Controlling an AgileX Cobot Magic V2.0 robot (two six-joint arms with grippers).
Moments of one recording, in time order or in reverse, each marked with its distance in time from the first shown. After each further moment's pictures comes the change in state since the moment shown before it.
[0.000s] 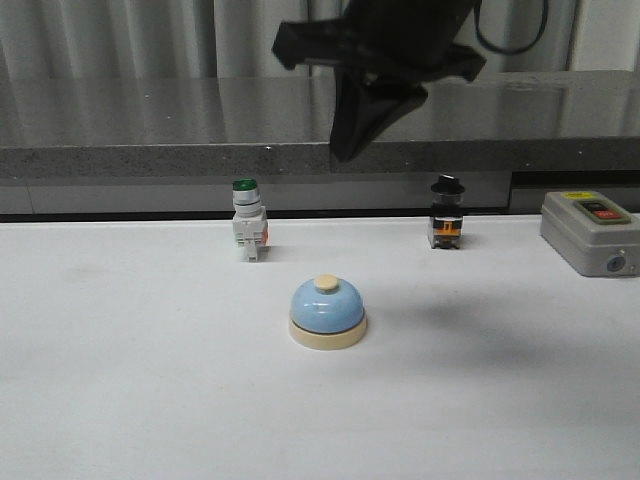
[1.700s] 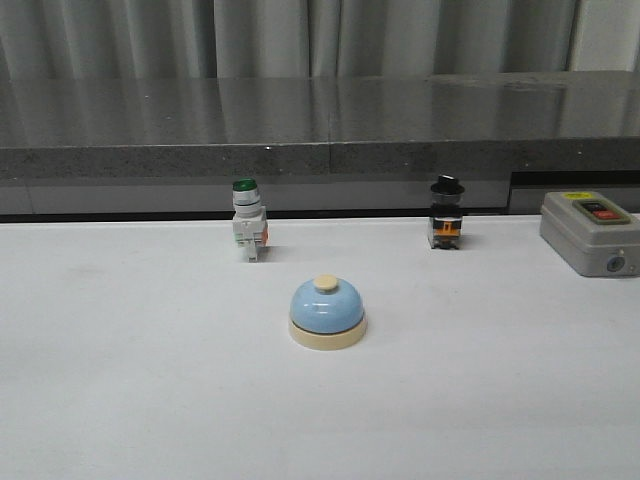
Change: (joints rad) left arm 0.000 0.000 0.000 0.000 0.000 0.000; right arm -0.420 -1.449 0.992 -0.034 -0.329 0.004
